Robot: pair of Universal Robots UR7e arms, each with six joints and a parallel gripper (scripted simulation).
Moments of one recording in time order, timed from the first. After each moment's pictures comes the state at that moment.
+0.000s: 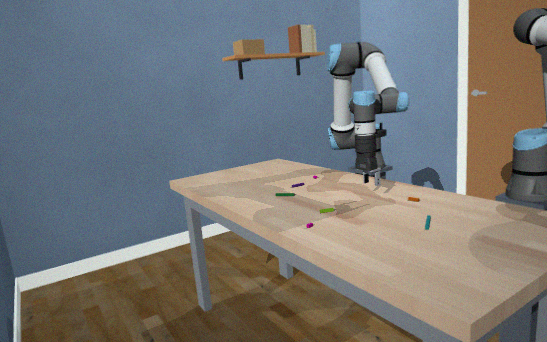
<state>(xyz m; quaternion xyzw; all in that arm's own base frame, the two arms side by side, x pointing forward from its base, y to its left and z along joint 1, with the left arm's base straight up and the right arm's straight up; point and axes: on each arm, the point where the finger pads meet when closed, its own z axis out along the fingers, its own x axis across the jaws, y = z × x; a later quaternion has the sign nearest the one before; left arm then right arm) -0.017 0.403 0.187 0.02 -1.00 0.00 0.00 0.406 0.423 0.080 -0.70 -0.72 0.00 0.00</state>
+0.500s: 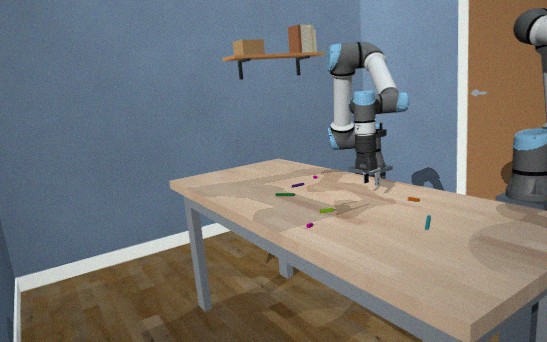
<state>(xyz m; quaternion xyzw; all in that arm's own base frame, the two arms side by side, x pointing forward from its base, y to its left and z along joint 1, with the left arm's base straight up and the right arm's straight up) -0.017 0.403 0.187 0.02 -1.00 0.00 0.00 0.406 0.423 0.080 -0.69 -0.72 0.00 0.00</state>
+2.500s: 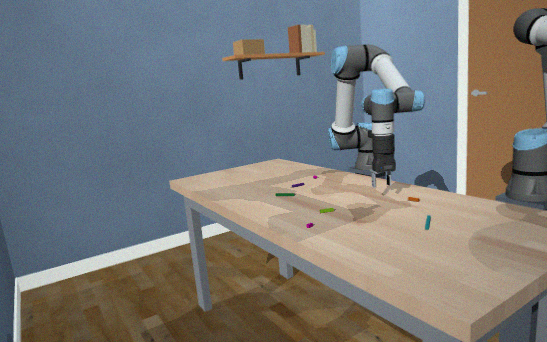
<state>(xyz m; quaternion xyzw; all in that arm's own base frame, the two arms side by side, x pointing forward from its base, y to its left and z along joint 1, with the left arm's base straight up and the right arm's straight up) -0.017 0.403 0.187 0.02 -1.00 0.00 0.00 0.410 0.475 0.082 -0.20 -0.98 0.00 0.00</state>
